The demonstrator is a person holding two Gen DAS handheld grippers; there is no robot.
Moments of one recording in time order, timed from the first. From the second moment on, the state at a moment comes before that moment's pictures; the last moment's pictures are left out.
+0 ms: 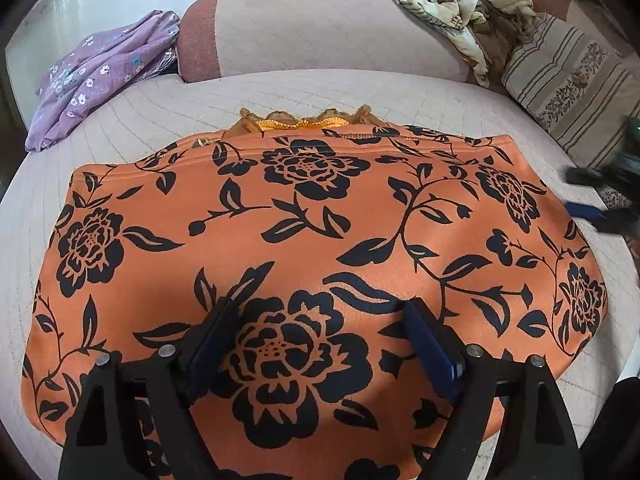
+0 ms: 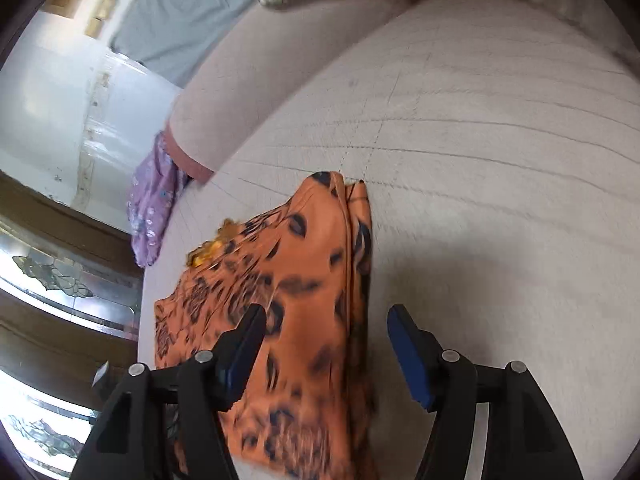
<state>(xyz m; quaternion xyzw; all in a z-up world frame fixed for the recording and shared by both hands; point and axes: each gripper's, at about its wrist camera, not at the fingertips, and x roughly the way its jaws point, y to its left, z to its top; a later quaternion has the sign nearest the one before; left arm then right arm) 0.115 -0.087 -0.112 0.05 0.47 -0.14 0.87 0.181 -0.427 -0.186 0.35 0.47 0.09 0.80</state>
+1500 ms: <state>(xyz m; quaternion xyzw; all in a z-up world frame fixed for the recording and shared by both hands) 0.243 0.129 -0.098 -0.07 0.51 0.00 0.86 0.135 -0.289 -0.200 0.31 0.49 0.17 0.80</state>
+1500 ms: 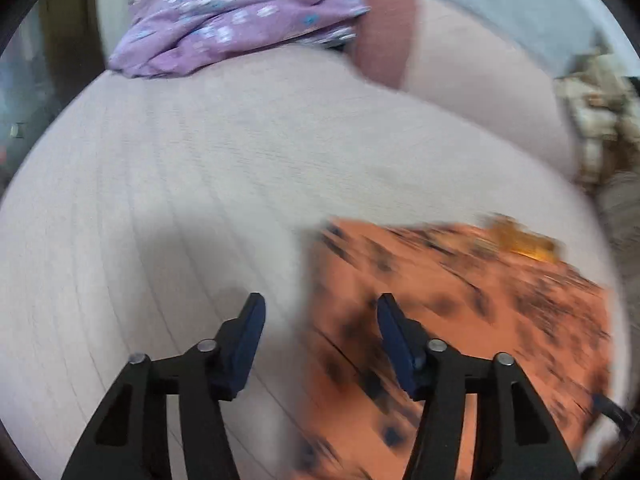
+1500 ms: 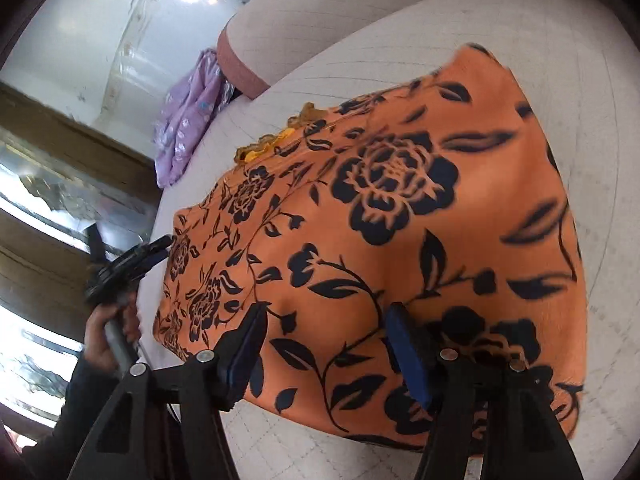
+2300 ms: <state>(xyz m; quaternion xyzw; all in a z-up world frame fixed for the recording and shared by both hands) 0.086 0.080 -0.057 -0.07 0.45 -0.08 0.88 0.219 -0.433 -0.208 0.48 0.41 0.06 0.77</state>
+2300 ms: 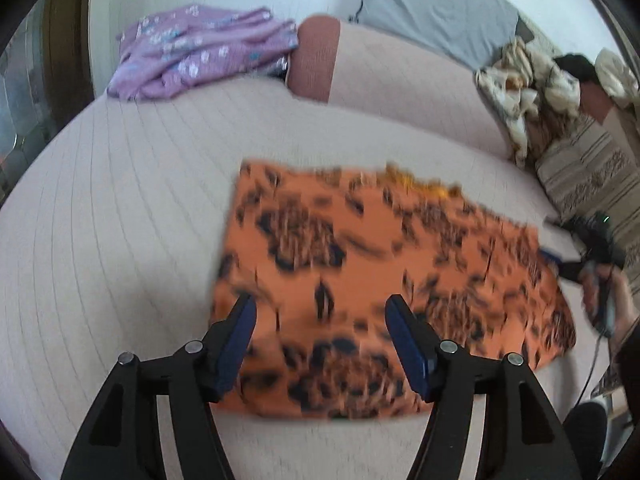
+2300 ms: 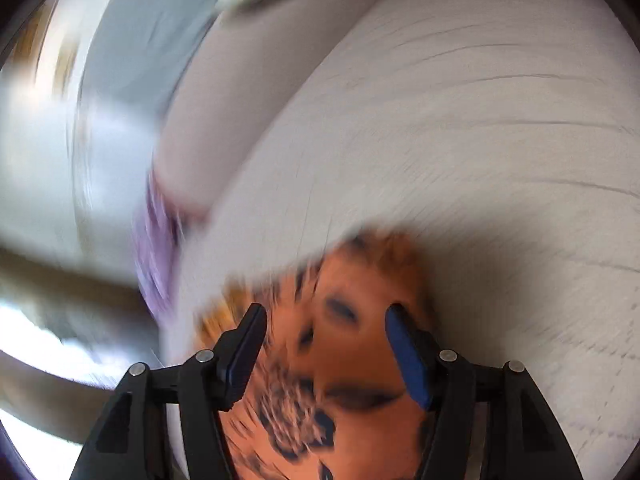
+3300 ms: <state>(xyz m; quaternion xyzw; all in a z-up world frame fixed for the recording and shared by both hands) 0.066 0.004 -0.051 -0.05 0.44 -0.08 0.89 0.047 -0.354 -0.220 0.55 0.39 0.02 0.74</state>
